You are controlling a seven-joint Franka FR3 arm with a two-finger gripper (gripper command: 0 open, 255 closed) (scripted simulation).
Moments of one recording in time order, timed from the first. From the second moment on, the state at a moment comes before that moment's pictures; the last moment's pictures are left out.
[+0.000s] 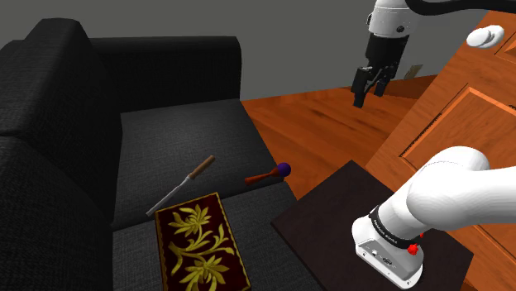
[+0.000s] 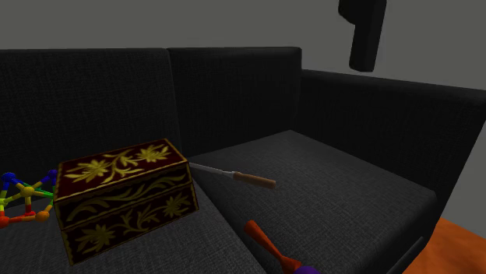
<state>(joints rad) 0.01 -0.80 -0.01 -2.43 -0.08 1.44 0.05</state>
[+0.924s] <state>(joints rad) 0.05 -0.72 0.28 -2.57 0.16 1.70 0.51</state>
